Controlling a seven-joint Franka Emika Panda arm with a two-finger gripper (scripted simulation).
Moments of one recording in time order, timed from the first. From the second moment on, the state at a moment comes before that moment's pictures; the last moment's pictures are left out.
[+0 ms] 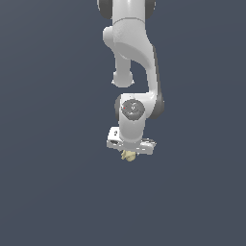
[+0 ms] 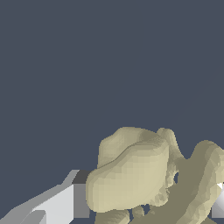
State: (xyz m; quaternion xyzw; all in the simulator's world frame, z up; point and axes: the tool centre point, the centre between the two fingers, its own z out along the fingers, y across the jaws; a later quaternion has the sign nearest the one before) arm 0.042 0.029 0.062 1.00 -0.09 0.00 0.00
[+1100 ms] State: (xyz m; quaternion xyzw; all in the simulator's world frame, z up) arm 0.095 0.153 0.223 1.00 -0.09 0.00 0.00
